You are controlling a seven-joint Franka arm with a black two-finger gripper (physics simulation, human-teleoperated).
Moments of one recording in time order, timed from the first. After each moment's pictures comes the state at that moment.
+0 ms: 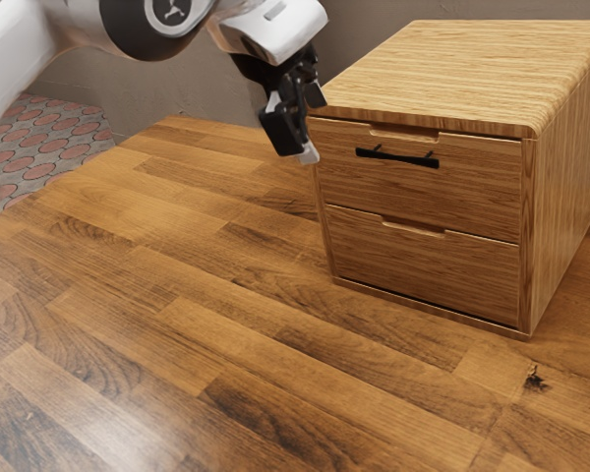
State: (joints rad) arm -0.16 0.24 0.04 -1.00 0.07 1.61 0.99
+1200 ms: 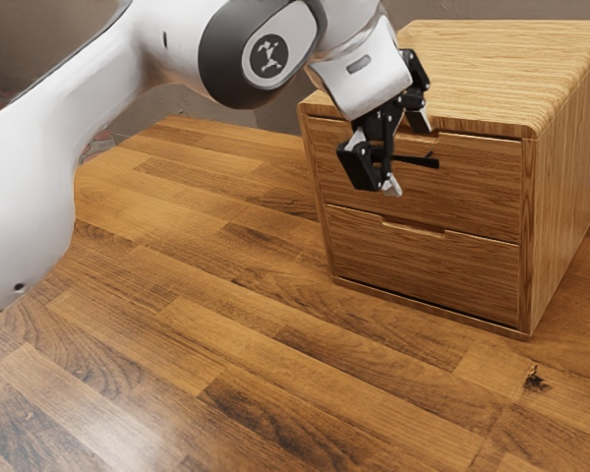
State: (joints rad) arm -0.23 0.32 -0.04 -1.01 0.07 1.75 1.25
